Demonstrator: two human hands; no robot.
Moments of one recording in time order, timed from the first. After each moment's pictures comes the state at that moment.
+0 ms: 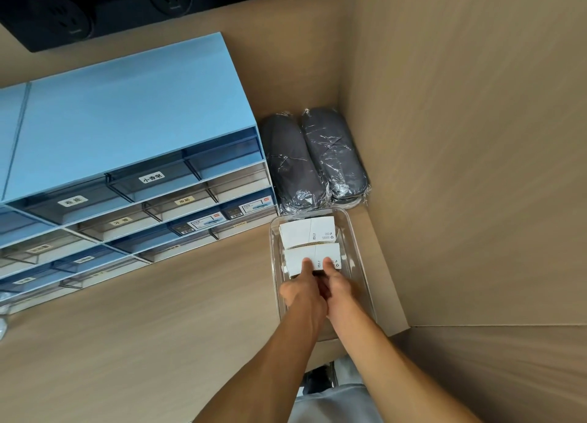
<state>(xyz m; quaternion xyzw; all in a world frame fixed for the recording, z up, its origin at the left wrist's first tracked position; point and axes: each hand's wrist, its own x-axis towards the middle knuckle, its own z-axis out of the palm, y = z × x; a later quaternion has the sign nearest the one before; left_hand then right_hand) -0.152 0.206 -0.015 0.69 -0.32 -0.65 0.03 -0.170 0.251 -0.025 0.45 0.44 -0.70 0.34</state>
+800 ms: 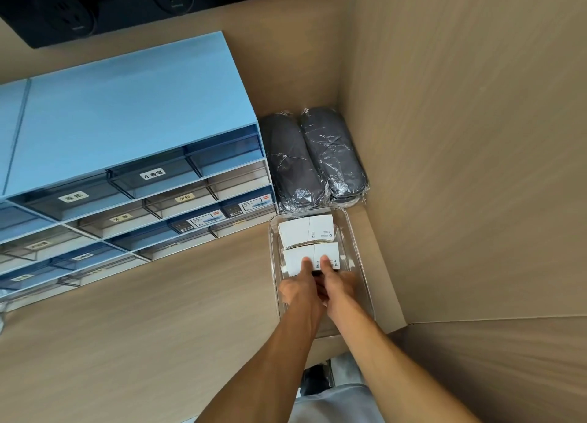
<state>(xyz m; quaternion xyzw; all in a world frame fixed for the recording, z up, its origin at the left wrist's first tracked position) -0.146 0.205 -0.018 0.67 -0.37 -0.65 0.00 -0.166 0.258 -0.027 0.37 0.61 -0.64 0.29</state>
